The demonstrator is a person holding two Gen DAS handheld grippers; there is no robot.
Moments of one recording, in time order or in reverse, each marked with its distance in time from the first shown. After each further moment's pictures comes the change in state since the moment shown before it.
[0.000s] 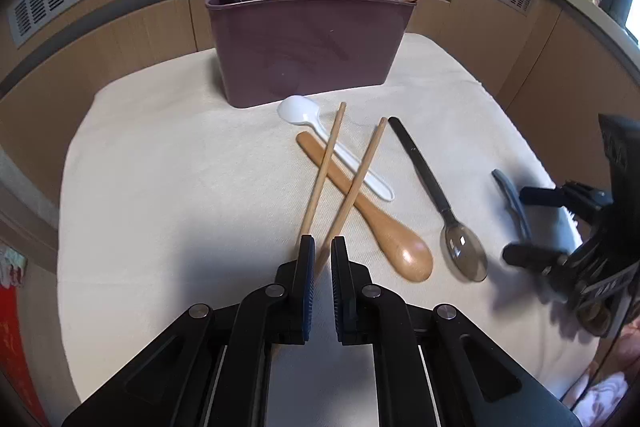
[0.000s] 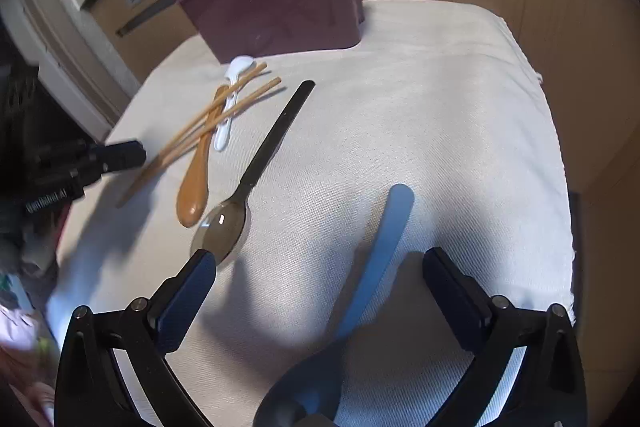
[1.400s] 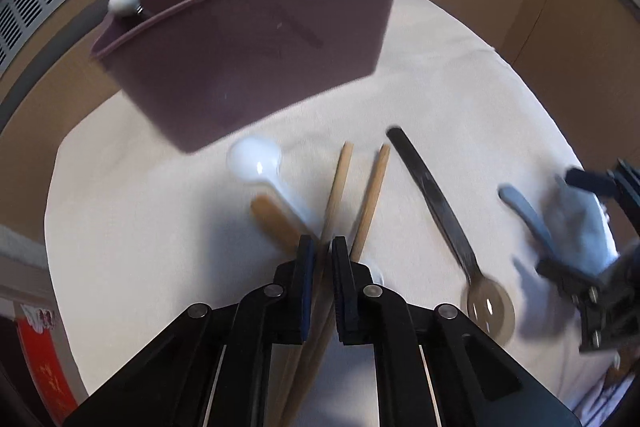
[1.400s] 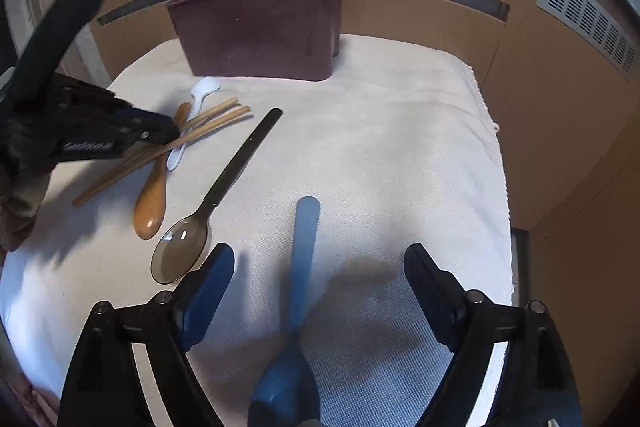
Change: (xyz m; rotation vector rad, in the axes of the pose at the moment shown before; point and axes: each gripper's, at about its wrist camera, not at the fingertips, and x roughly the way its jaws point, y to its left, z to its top) left arm 0.061 -0.034 0.045 0.153 0.151 0.034; right arm -0.008 0.014 0.007 -0.136 -0.072 -0.213
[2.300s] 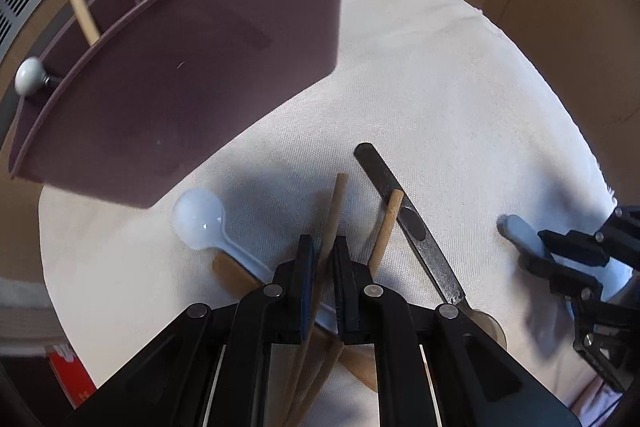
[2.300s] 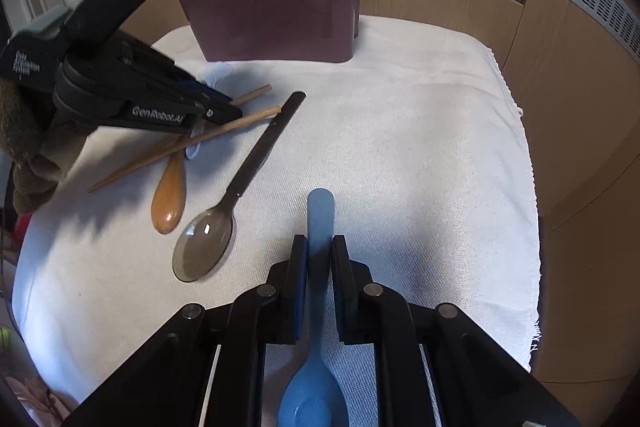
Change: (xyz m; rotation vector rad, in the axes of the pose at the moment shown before) left arm 0.030 -0.025 0.048 0.123 0.132 0.015; right arm 0.001 0.008 0.000 0.036 0.048 0.061
